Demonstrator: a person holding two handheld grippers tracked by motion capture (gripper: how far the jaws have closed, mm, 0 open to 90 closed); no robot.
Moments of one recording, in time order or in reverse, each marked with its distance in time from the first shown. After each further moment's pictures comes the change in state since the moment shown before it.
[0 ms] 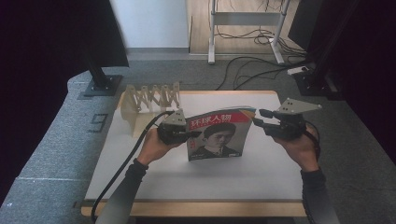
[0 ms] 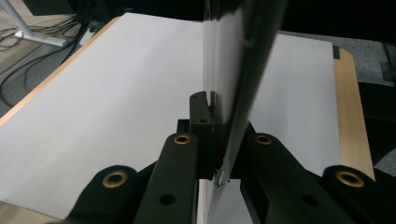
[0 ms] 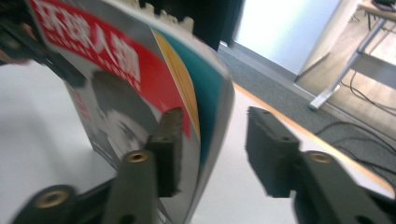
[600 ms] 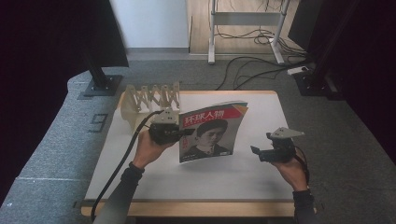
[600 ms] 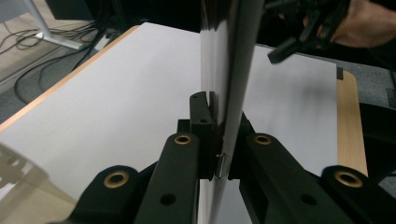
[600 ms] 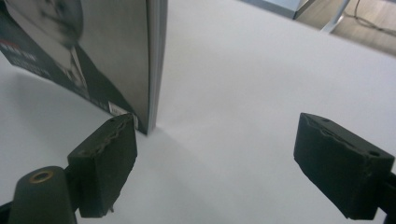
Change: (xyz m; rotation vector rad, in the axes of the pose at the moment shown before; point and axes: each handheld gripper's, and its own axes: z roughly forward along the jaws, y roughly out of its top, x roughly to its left) left arm 0.001 -0.008 -0.025 -0.066 0.050 -0.080; right arm -0.003 -0.122 0.048 0.150 -0.049 0.147
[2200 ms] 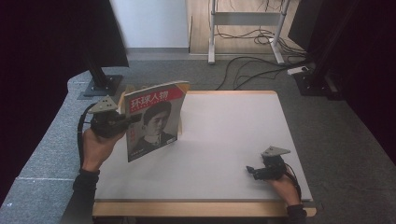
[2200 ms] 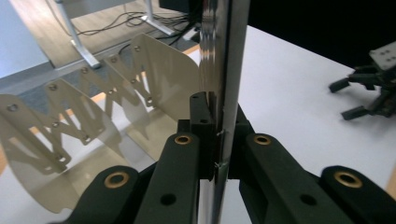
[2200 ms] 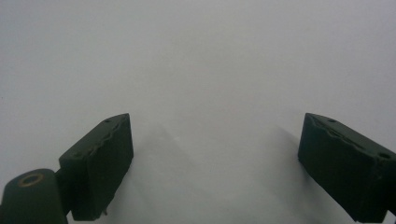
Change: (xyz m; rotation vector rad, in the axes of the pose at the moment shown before) left arm 0.033 -0.020 -0.132 -0.009 0.334 -0.210; right arm 0.016 -0.071 0.038 0.152 0.021 0.026
